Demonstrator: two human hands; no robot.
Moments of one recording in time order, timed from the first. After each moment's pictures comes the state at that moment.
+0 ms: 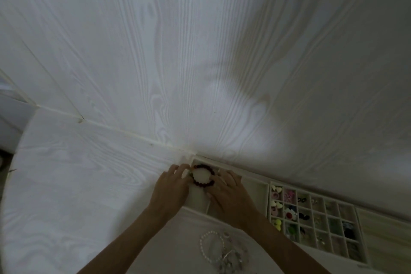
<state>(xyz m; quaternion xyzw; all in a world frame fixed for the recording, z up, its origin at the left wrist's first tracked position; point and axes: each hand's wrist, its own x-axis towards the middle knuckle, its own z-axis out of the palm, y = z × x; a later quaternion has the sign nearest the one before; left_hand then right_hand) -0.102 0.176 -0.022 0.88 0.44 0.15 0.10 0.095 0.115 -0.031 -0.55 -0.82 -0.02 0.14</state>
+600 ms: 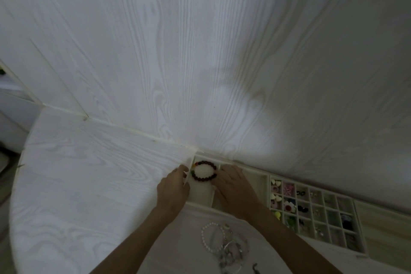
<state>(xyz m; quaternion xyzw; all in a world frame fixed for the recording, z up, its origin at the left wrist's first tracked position) -0.090 0.157 -0.014 0.72 0.62 0.13 0.28 0.103 0.111 -0.026 -0.55 -0.82 0.00 0.15</state>
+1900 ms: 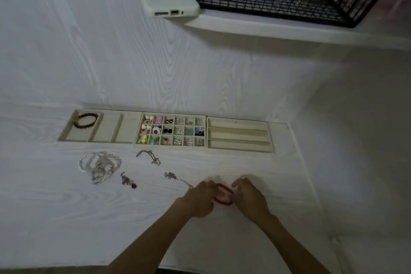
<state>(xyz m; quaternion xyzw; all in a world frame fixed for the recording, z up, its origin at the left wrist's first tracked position) 0.202 -0.173 0.005 0.91 0.23 -0.14 0.32 0.352 -0.277 -0.004 -0.84 -0.45 0.26 0.15</state>
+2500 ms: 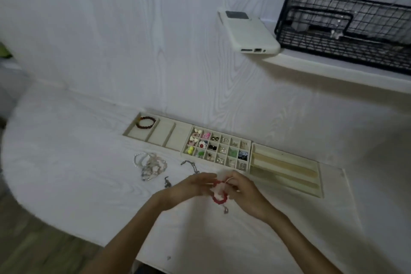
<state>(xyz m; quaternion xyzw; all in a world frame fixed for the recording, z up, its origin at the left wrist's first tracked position) 0.098 -0.111 0.072 0.59 0.38 0.08 0.71 0.282 -0.176 0.081 -0.62 -0.56 0.46 0.29</state>
